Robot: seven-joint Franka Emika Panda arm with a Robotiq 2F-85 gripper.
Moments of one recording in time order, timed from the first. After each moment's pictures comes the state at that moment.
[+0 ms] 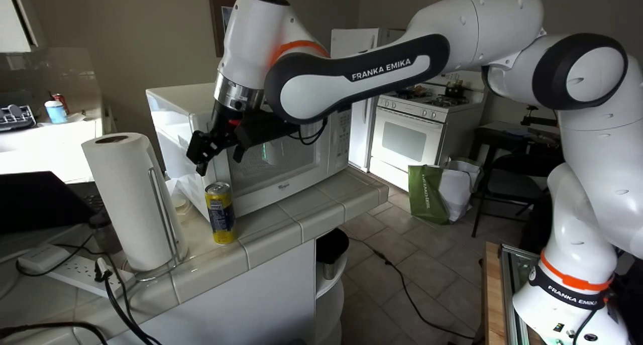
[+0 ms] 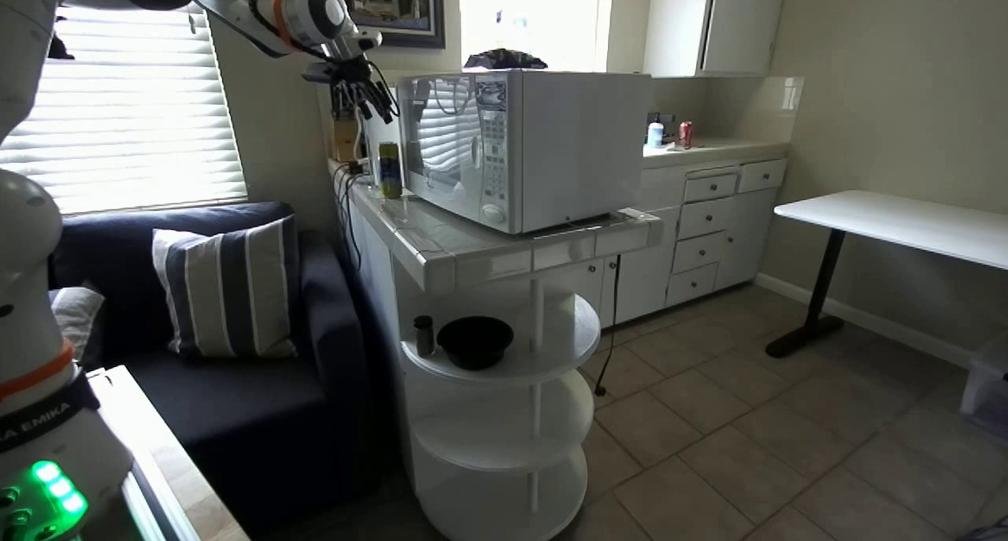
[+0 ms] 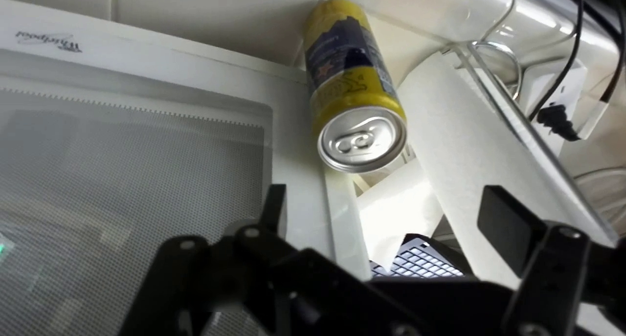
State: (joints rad) arm 0.40 0.46 0.10 -1.33 -0.29 2.21 0.64
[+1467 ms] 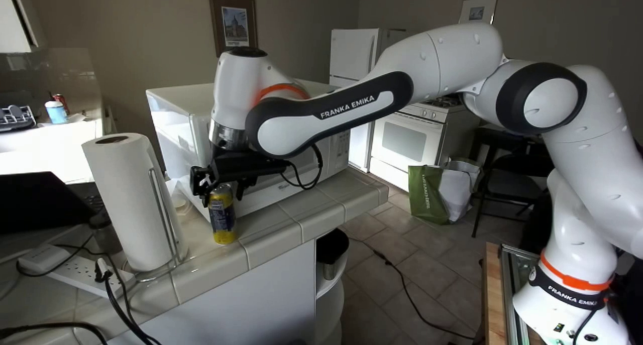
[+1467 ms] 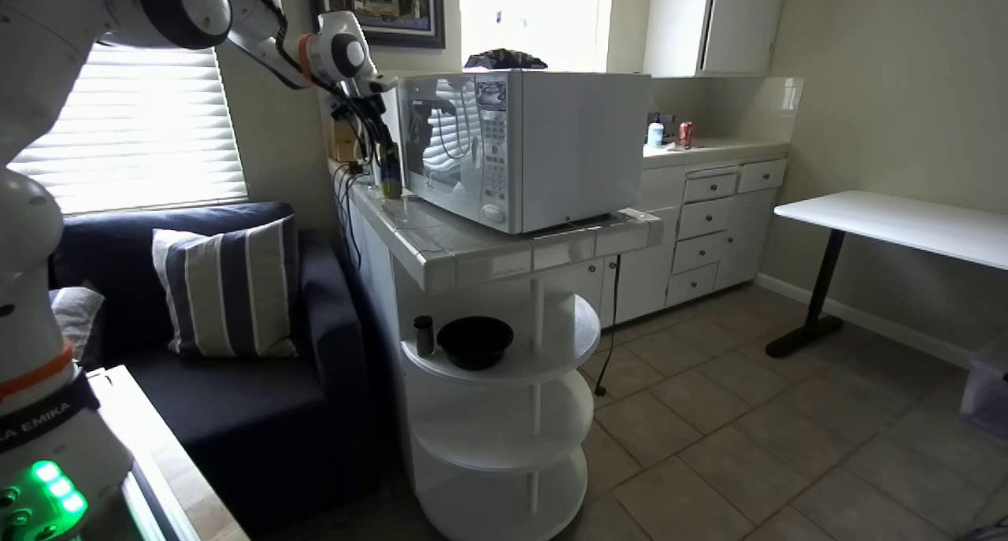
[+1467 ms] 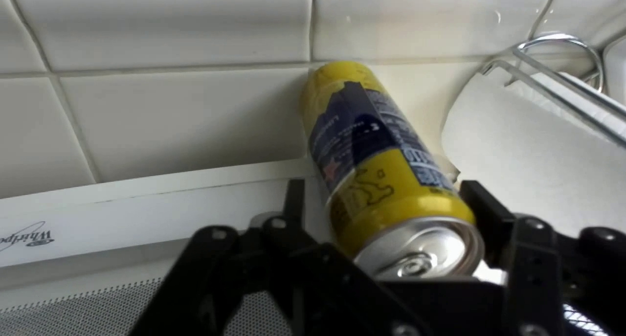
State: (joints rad) arm 0.41 0.62 0.06 -1.25 -0.21 2.18 0.94
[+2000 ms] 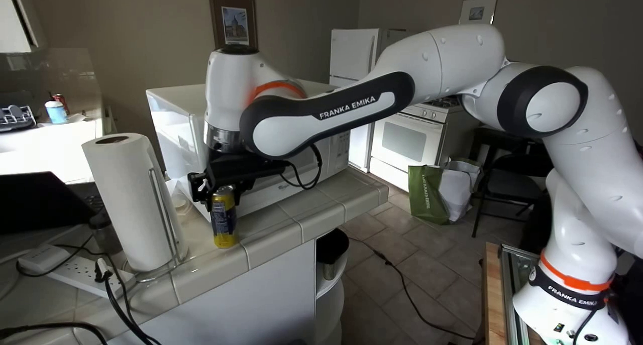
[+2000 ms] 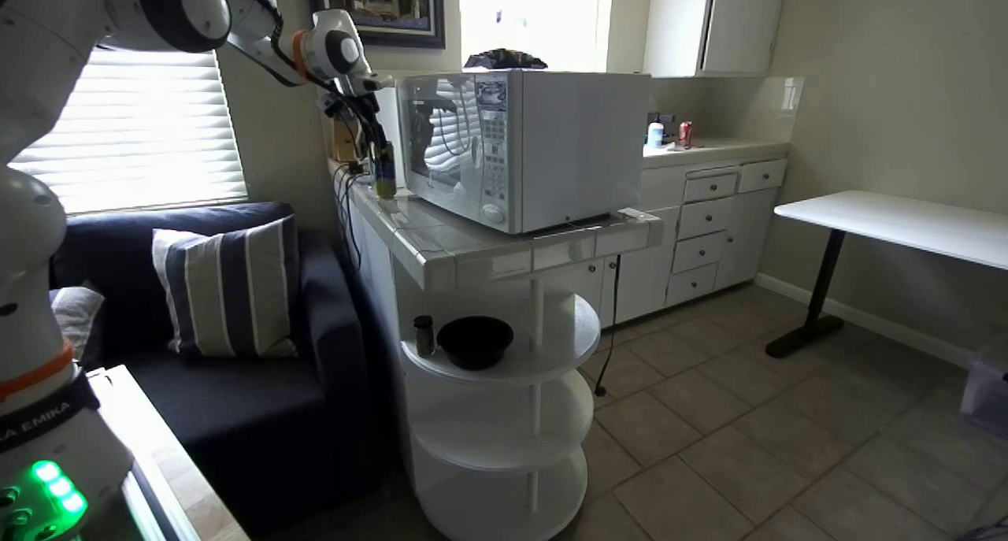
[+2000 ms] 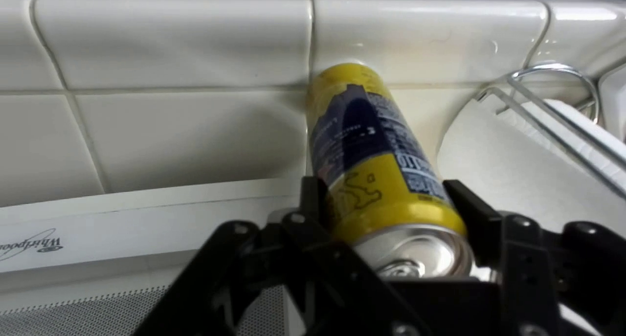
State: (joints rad) arm 0.44 0.64 0.05 -1.20 -0.22 2.10 0.94
